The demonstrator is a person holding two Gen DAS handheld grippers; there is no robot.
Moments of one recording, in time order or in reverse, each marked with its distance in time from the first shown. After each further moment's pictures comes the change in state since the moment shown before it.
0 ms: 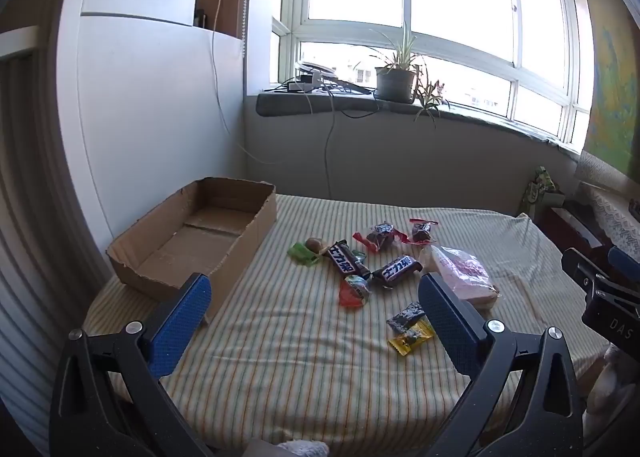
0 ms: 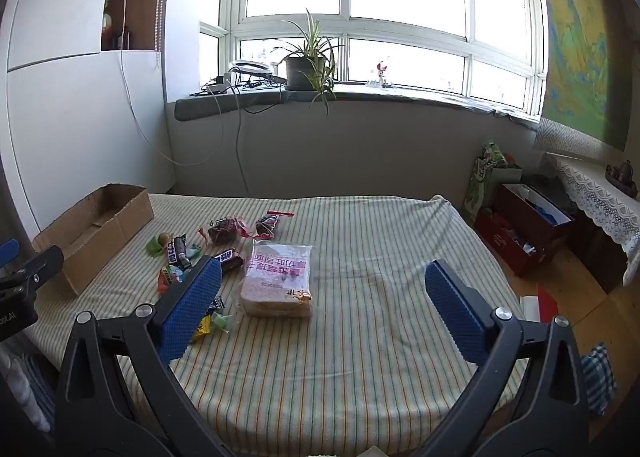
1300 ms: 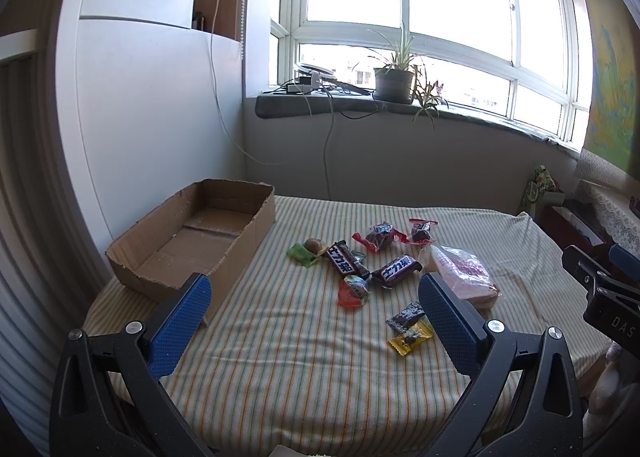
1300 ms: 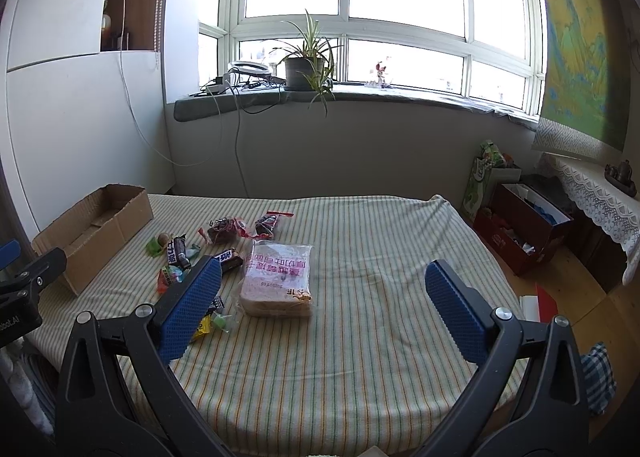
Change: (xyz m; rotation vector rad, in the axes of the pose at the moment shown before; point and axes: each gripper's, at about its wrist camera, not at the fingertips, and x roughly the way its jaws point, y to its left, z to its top) left arm 0.001 -0.003 -0.003 0.006 -0.005 0.011; right arm -0.001 0.000 0.000 -0.001 -0.006 -0.003
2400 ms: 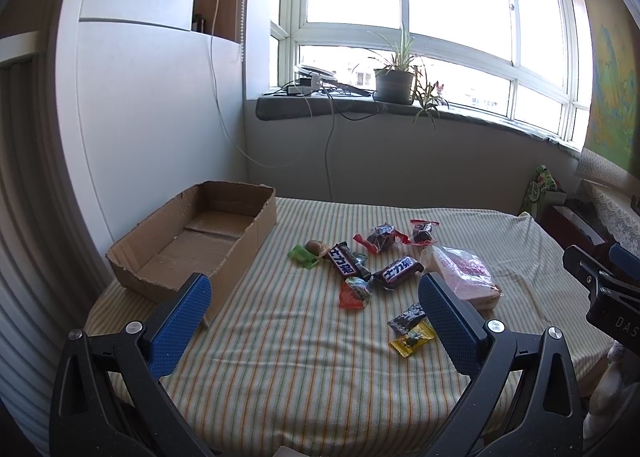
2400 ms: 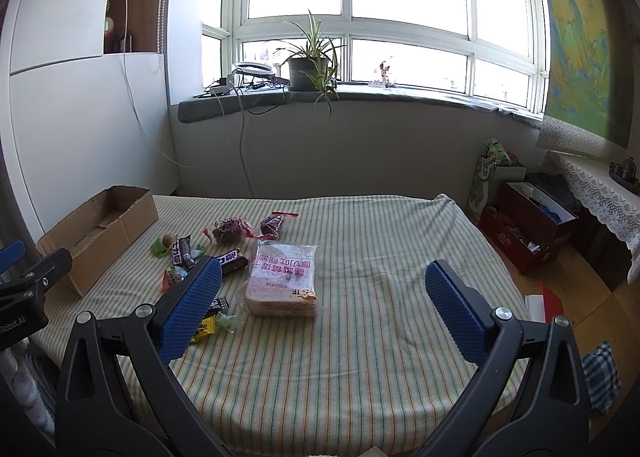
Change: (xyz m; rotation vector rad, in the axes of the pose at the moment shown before) left arm 0.001 -0.001 0.002 0.006 -0.003 0.004; right arm 0.003 0.001 -0.001 0.009 0.005 0.023
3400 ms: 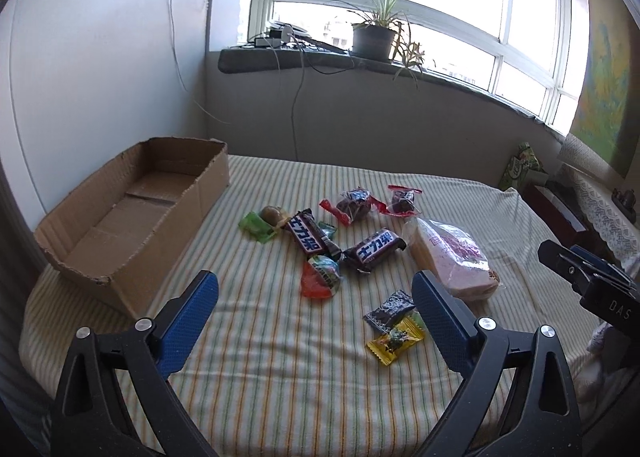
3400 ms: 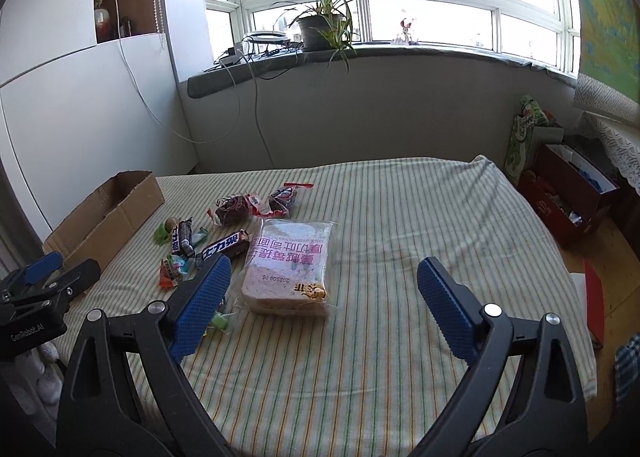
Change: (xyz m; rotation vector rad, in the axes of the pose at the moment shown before) left arm 0.073 -0.013 -0.010 -0.026 0.161 -0.149; right arm 0.078 -0.030 -0.009 0.079 0.150 0.174
